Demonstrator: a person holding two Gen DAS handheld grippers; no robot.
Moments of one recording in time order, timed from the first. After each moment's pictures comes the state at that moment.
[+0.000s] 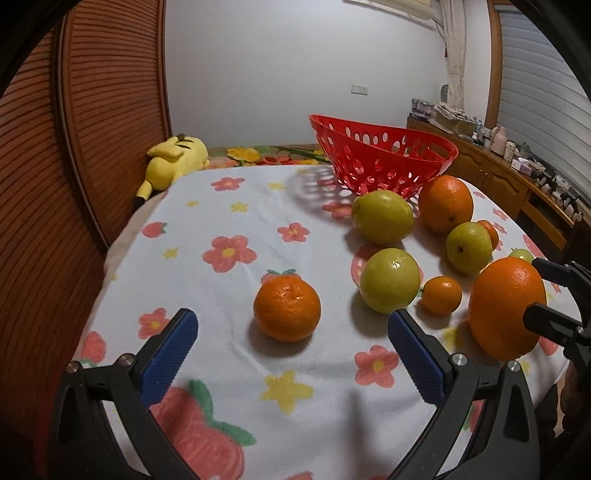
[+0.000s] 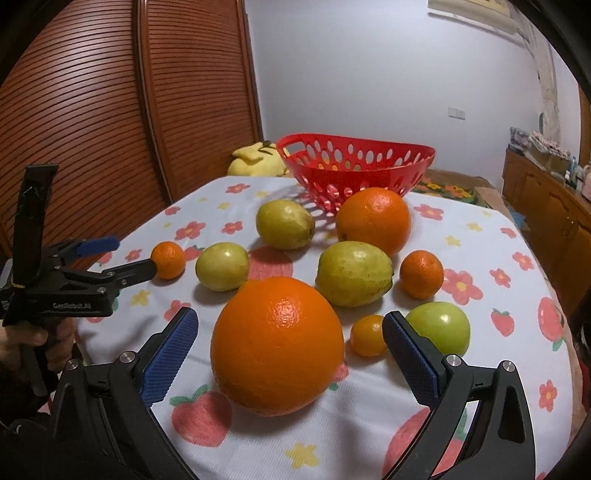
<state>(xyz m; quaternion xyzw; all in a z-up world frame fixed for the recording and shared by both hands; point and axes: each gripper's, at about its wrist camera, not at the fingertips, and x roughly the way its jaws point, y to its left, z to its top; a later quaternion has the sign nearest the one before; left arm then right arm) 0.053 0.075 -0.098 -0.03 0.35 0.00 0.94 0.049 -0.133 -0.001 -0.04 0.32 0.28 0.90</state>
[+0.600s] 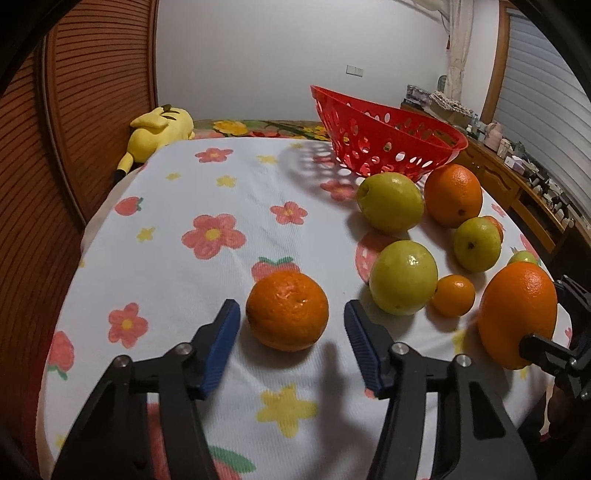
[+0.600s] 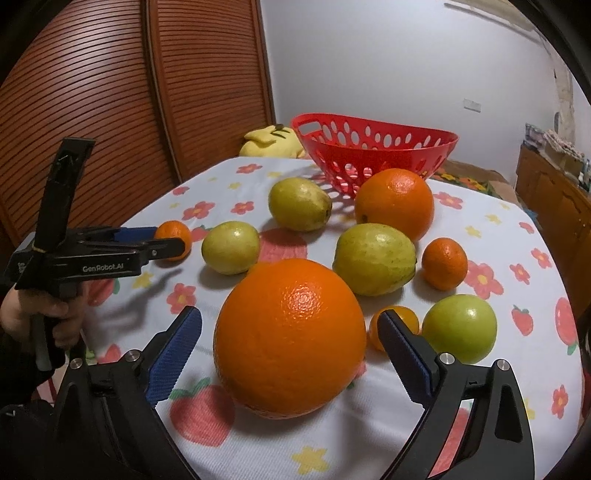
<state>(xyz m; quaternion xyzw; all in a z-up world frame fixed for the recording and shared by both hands) 0.080 0.088 -0.117 -0.06 0.39 -0.03 0.92 0.053 -0.121 -0.014 -0.05 0.34 0.30 0.89</state>
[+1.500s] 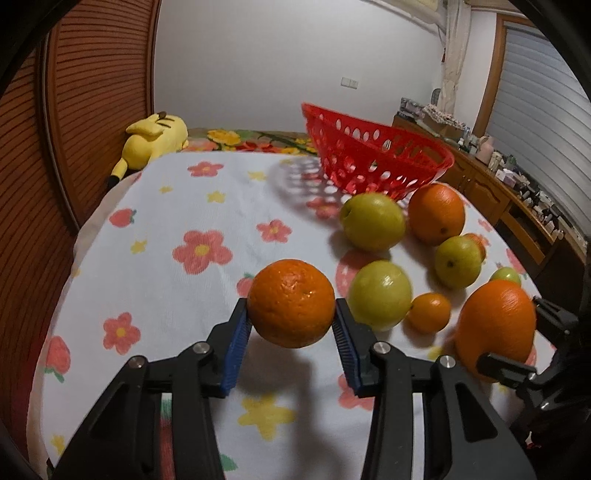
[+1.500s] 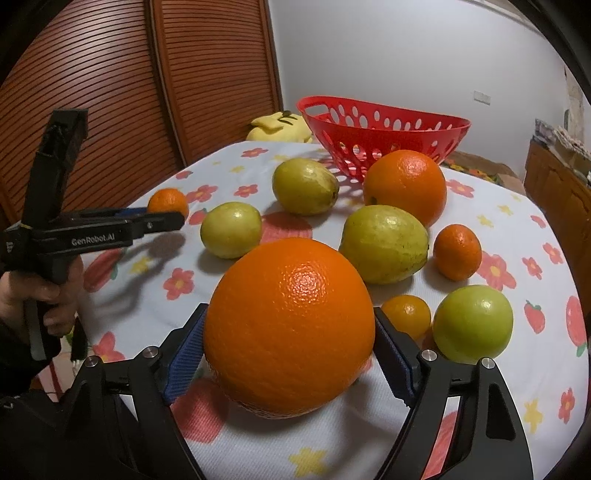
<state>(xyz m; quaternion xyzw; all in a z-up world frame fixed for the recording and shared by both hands) 0.076 0.084 -0.098 -0.08 0.37 -0.05 0.93 0.060 -0.120 -0.024 -0.06 0.36 0.32 0.87</state>
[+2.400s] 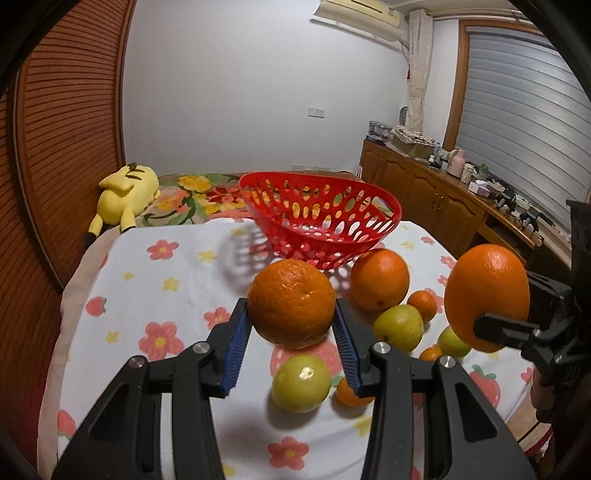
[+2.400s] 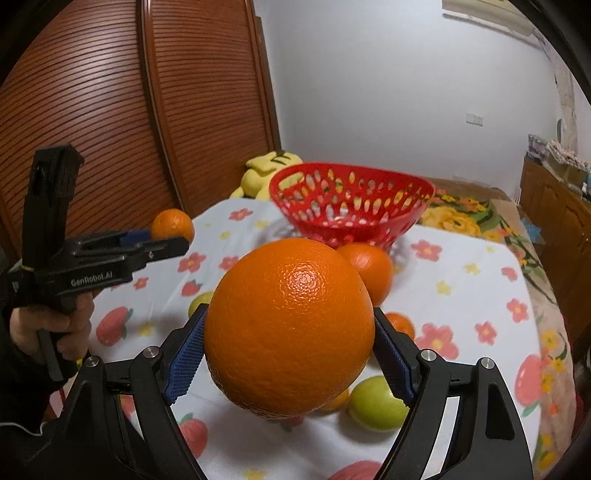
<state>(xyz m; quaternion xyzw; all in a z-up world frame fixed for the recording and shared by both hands) 0.101 0.039 -0.028 -0.05 0.31 -0.09 0.95 0.095 -0.160 0.054 -0.03 0.31 0.32 0.89</state>
